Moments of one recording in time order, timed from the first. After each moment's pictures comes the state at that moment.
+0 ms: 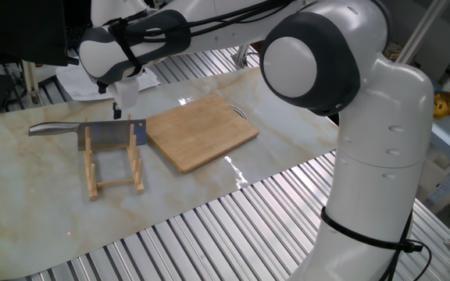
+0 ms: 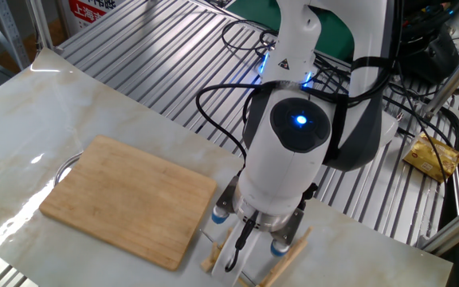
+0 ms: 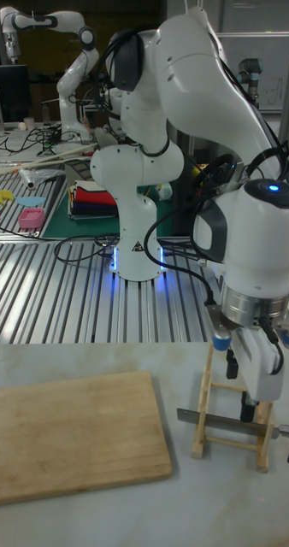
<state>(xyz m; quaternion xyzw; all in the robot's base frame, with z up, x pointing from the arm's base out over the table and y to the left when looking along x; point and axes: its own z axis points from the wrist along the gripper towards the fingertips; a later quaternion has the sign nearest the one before) 0.632 0.166 0.207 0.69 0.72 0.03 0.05</state>
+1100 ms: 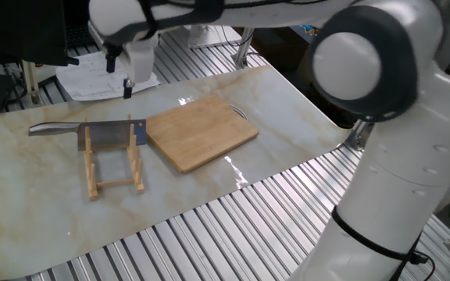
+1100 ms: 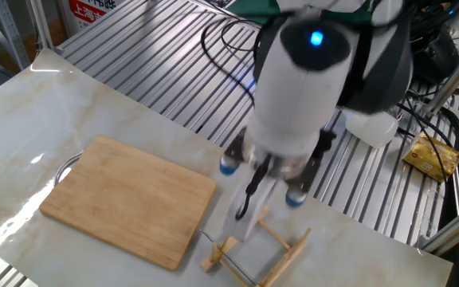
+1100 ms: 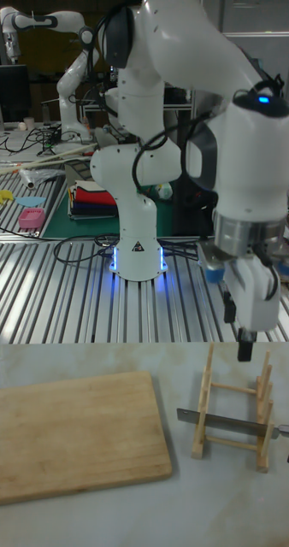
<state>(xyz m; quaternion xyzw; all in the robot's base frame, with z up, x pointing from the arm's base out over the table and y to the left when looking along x) 0.602 0.156 0.295 0.69 0.72 0.04 0.02</state>
